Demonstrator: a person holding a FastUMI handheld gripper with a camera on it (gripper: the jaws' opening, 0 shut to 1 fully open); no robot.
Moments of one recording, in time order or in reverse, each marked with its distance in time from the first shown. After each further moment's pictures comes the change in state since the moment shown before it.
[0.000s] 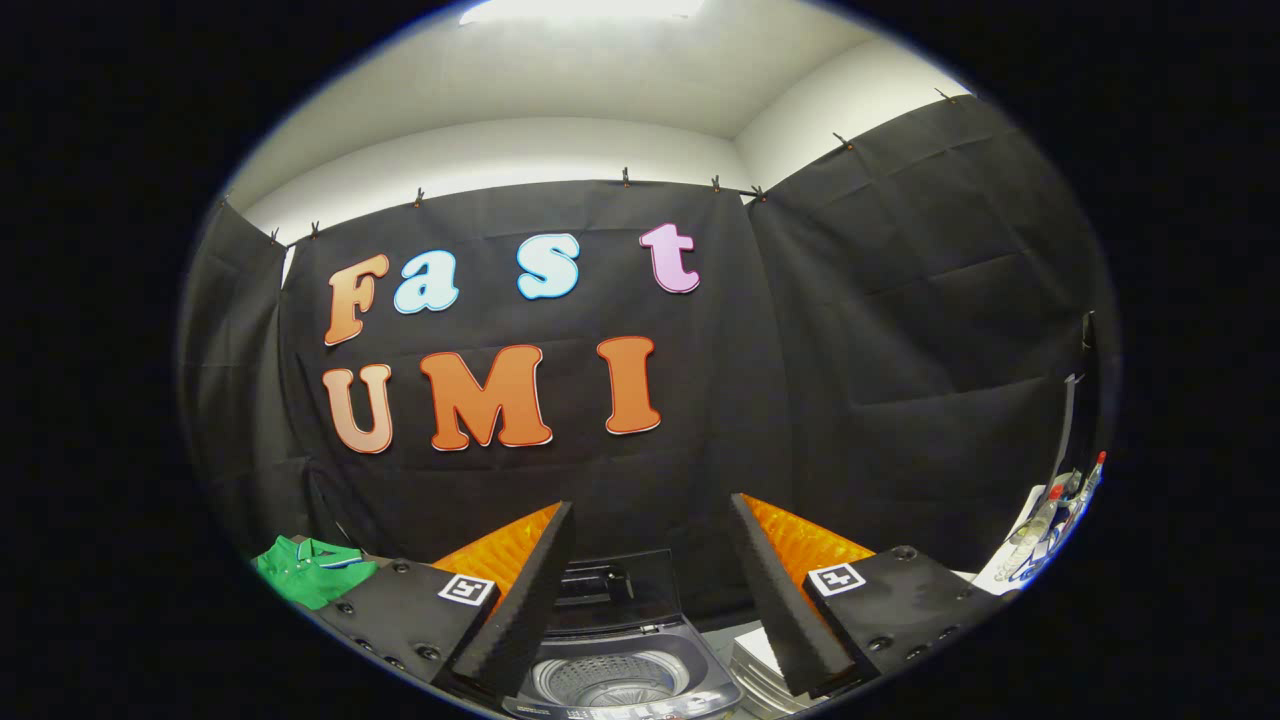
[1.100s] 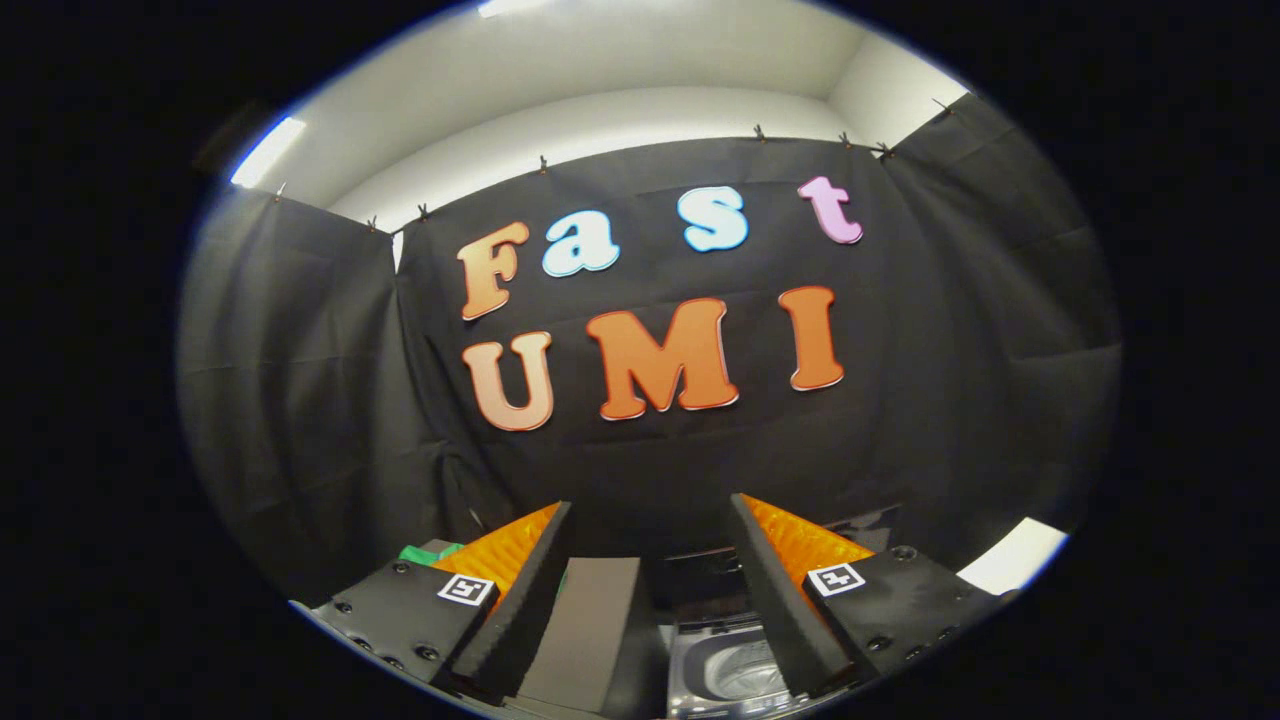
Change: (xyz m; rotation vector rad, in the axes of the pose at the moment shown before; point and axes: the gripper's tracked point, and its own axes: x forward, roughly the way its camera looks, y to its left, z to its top) arm 0.008 0.305 -0.061 0.085 0.133 0.409
